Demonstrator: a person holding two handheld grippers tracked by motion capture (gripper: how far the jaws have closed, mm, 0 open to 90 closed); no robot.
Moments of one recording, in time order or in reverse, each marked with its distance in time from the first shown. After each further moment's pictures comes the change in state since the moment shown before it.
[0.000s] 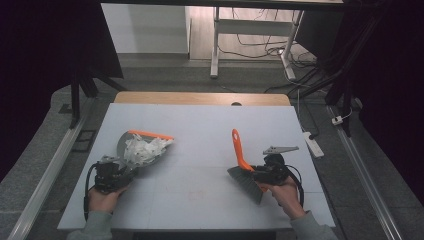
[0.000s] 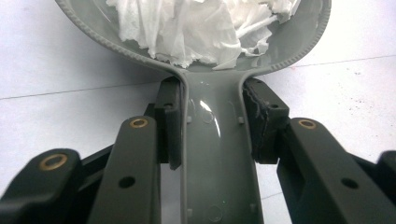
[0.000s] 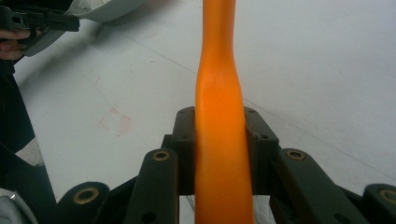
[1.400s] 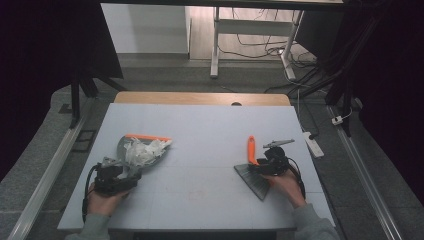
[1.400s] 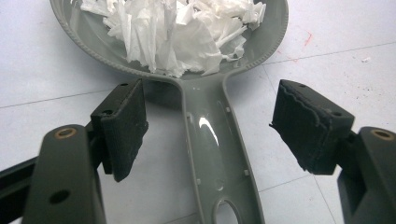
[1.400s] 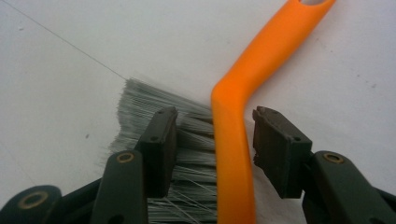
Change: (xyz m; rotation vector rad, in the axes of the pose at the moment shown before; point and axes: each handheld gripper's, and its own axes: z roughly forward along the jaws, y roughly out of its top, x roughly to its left) left arm -0.005 -0.005 -0.010 -0.025 0.036 0.080; right arm -0.052 0.003 0.022 0.125 -0.233 -0.023
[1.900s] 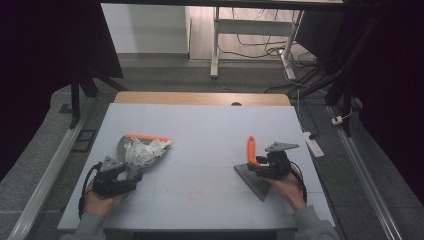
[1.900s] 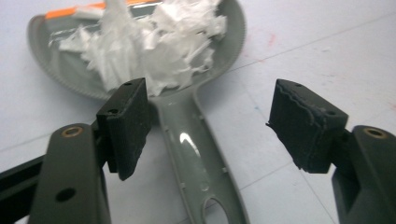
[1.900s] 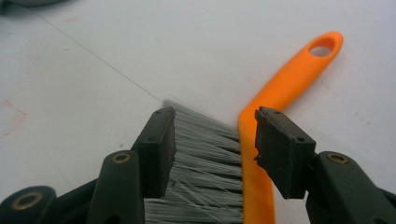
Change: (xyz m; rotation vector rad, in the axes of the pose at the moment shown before) left arm -0.004 0.001 -0.011 -0.053 -0.090 0.180; right arm 0.019 -0.006 -0.020 -0.155 0.023 -0.095
